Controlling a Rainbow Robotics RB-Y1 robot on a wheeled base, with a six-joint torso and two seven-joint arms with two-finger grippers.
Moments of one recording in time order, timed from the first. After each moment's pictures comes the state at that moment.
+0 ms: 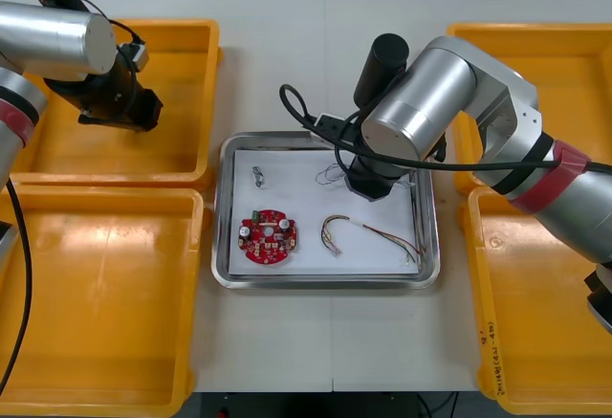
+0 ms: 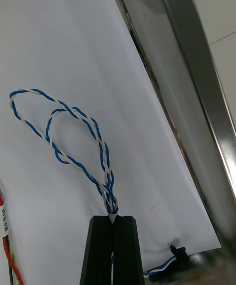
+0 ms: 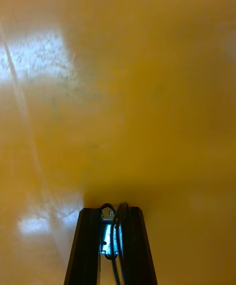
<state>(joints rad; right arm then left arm) -0.89 -0.51 0.72 -1.56 -0.64 1.49 1.79 -0.97 0.57 -0.24 -0.88 0.61 1.28 -1.60</state>
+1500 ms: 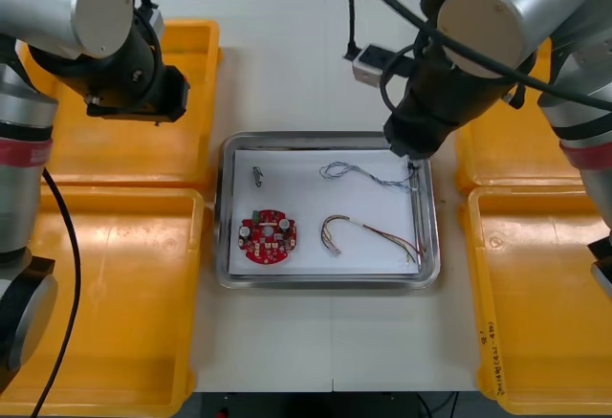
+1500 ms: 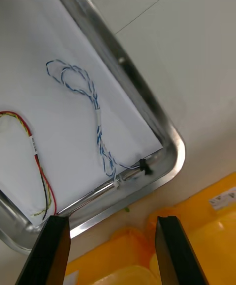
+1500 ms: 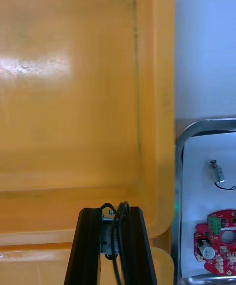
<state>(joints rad) -0.89 -0.50 0.34 -1.81 -0.69 1.92 1.74 -0.79 0.42 -0.07 -1.75 0.40 1.91 -1.25</state>
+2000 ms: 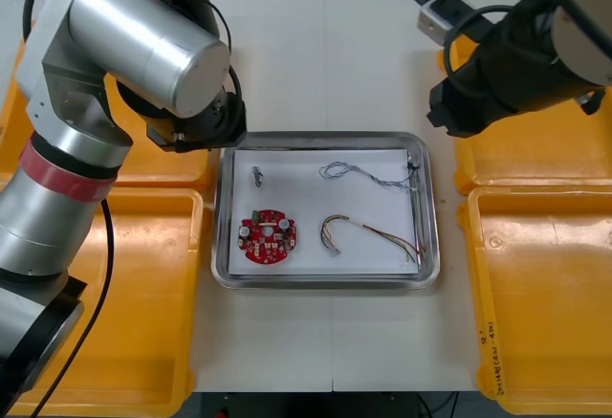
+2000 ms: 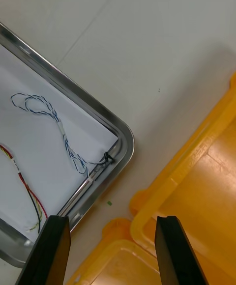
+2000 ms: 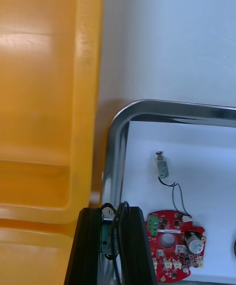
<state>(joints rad) -0.76 -0.59 0.15 -2.07 -0.71 1.92 1.54 -0.78 0.37 -0.32 -1.81 0.36 1.90 -0.86</state>
